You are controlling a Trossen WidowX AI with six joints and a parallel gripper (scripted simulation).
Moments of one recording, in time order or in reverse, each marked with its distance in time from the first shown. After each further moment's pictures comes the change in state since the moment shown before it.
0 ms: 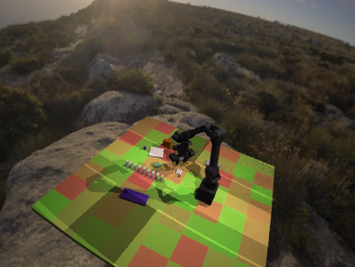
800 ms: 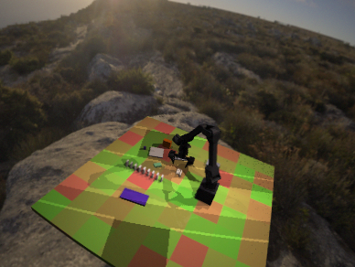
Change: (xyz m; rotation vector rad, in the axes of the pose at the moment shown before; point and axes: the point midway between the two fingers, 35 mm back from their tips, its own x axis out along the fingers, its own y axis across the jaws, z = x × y) arm 0.039 -0.013 0.015 0.839 -0.017 0.006
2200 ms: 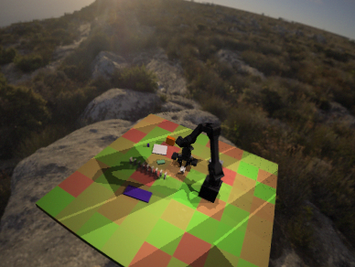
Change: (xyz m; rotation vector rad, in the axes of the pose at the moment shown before) arm 0.036 -0.008 -0.006 0.002 0.013 -0.018
